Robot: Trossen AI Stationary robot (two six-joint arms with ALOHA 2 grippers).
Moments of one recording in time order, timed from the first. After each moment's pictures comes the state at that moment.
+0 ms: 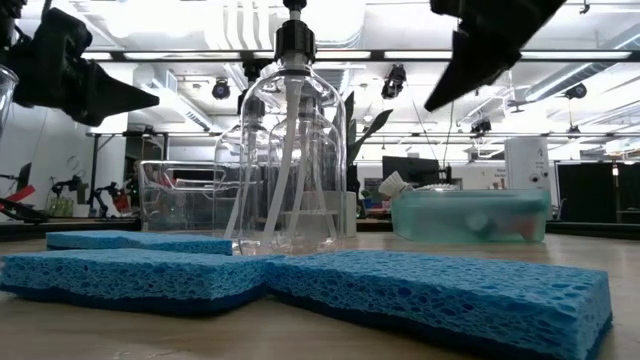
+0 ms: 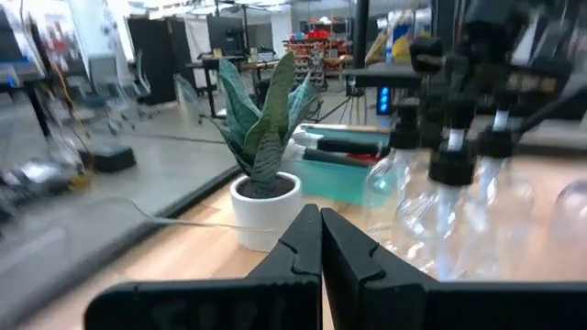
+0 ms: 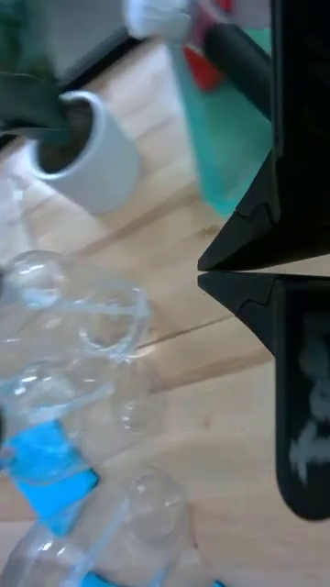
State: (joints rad) left arm -0.35 0.07 0.05 -0.05 -0.75 0.00; right arm 0.33 1.35 0.93 -0.51 0.58 0.44
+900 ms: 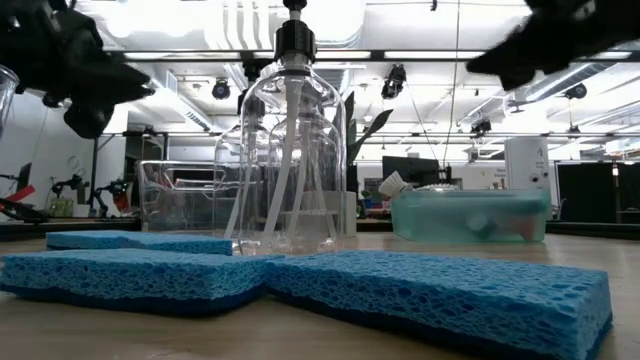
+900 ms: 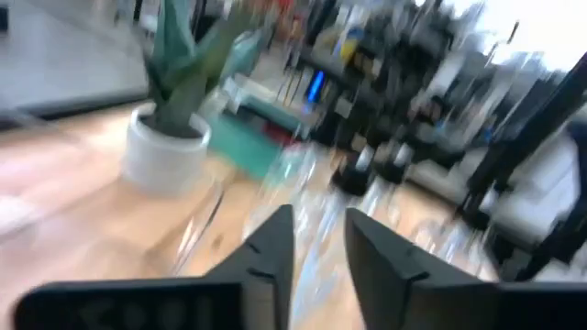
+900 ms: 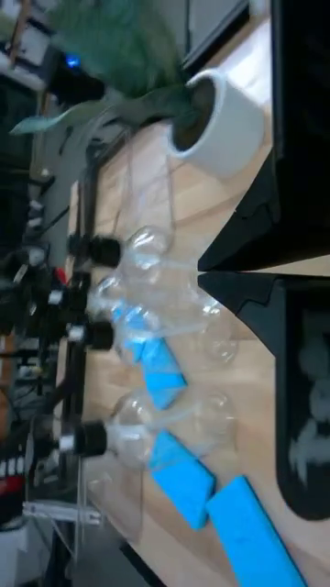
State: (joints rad) left arm -0.35 0.16 0.16 -0.18 -0.56 -0.50; right arm 0.30 0.74 0.36 0.10 0.38 0.04
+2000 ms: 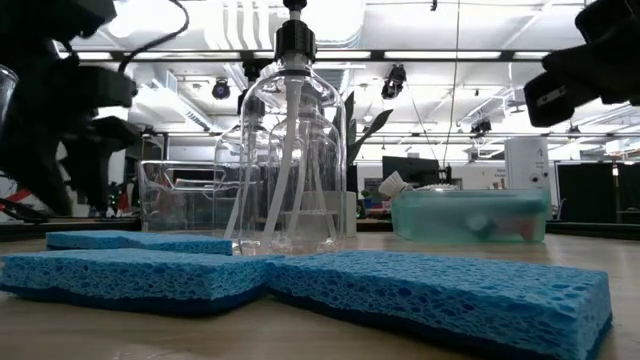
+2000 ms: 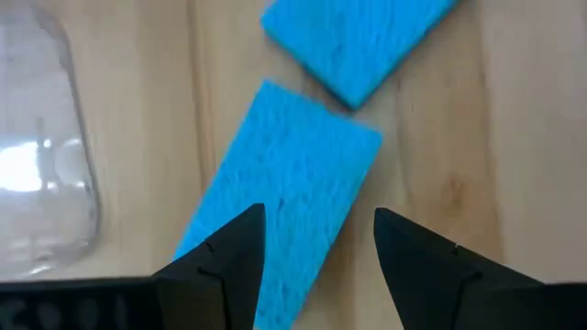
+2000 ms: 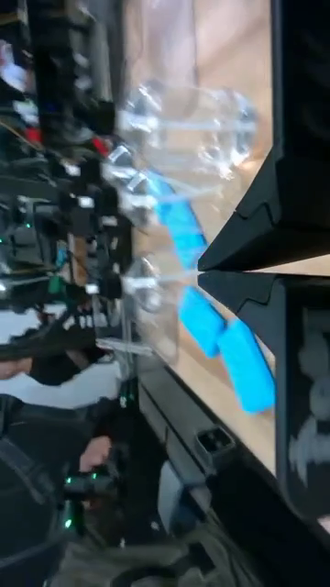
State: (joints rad) left arm -0.39 1.08 0.52 -0.62 -0.22 -0.25; right arm 0.29 0.33 0.01 0.29 0.01 0.17
